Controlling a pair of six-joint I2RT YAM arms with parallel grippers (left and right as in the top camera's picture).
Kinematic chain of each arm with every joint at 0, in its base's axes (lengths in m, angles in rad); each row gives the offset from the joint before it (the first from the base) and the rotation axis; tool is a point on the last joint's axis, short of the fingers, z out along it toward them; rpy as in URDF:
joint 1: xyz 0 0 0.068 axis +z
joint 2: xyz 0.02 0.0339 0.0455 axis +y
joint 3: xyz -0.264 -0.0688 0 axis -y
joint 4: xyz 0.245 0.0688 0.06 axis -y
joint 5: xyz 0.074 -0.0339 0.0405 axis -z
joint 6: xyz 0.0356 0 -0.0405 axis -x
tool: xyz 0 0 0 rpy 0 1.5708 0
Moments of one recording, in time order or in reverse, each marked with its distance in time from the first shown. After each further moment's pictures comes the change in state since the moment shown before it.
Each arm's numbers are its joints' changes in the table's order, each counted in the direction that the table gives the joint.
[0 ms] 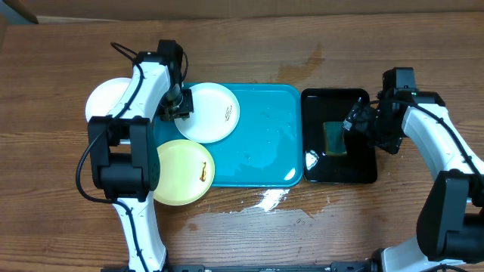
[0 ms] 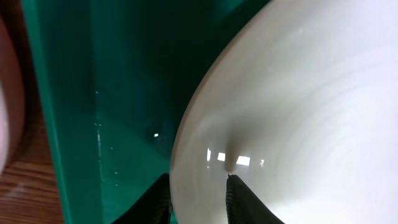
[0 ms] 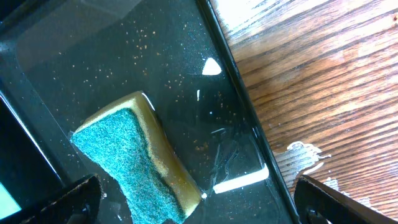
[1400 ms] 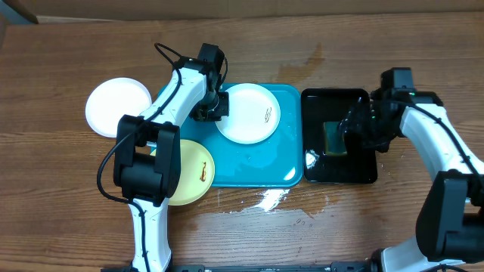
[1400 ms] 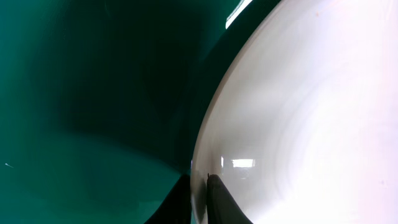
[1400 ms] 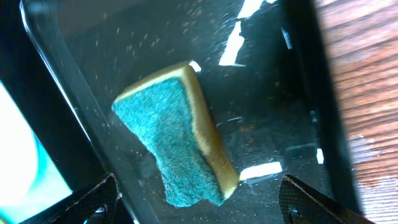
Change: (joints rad) left arm -0.190 0.000 -0.018 0.093 0.109 0.055; right arm 0.024 0.000 -0.001 -0.007 -0.117 0.029
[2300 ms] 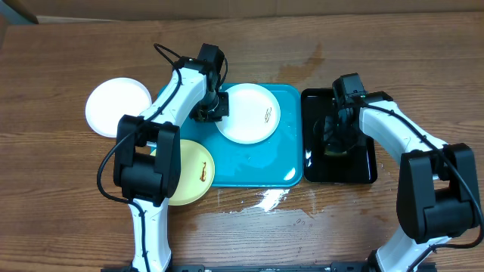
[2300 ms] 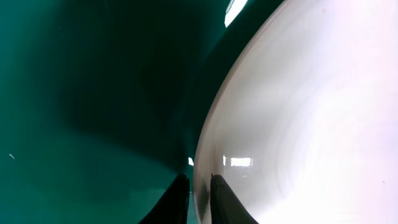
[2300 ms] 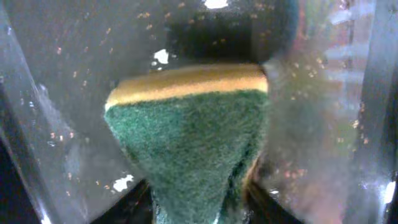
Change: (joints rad) left arm 0.000 0.000 0.000 -0.008 0.000 0.020; right arm 0.204 0.137 -0.001 0.085 0.248 0.084
